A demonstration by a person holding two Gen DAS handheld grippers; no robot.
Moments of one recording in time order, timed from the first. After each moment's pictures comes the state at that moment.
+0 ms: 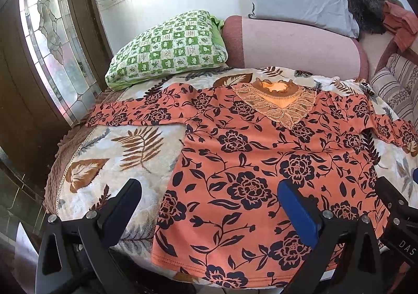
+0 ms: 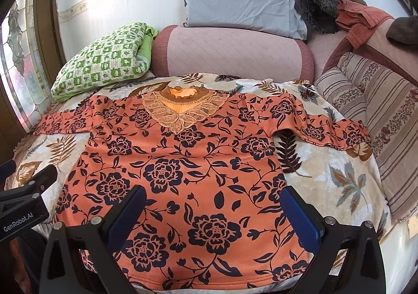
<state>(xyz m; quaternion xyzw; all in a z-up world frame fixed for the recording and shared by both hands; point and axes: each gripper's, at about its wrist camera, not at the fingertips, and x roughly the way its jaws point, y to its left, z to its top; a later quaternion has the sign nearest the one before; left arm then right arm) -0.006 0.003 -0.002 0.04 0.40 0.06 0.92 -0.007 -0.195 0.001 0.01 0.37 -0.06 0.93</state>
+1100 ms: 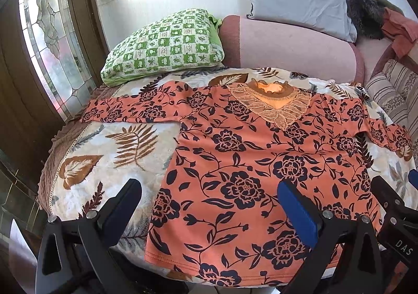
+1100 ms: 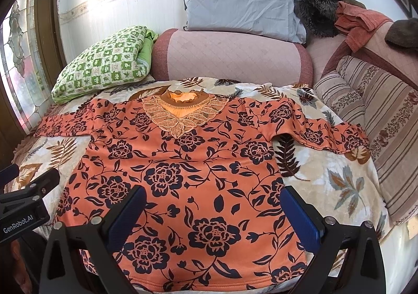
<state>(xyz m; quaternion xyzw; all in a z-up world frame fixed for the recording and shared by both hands) -0.007 0.003 -0.002 0.03 0.40 0.04 0.91 -0.008 -0.194 0.008 0.01 0.37 -0.06 0.93</state>
